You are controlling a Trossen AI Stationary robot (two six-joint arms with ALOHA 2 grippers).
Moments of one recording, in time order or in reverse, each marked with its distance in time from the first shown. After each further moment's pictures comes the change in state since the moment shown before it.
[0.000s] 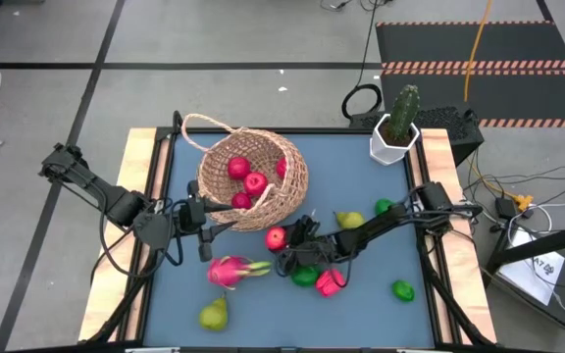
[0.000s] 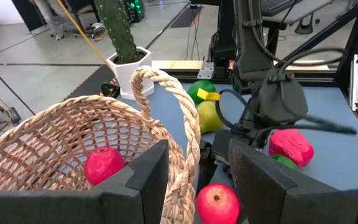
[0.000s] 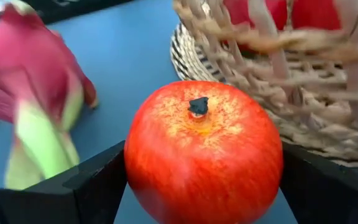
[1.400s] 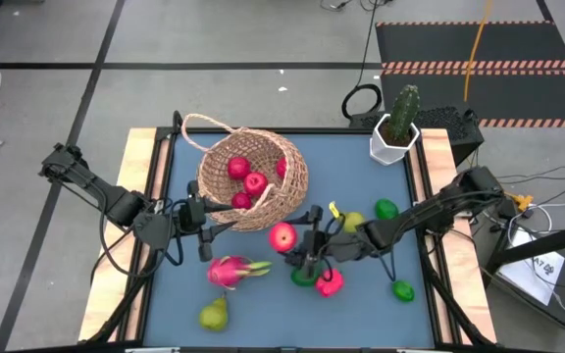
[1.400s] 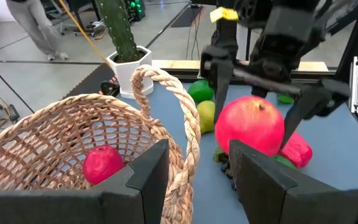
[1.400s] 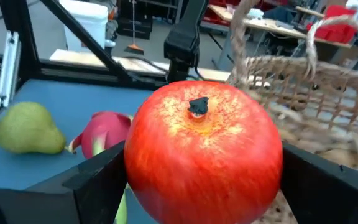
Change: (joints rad) left arm 0.000 0.000 0.000 0.002 0.000 -0.013; right arm 0.090 -0.398 0.001 -0.114 0.006 -0.520
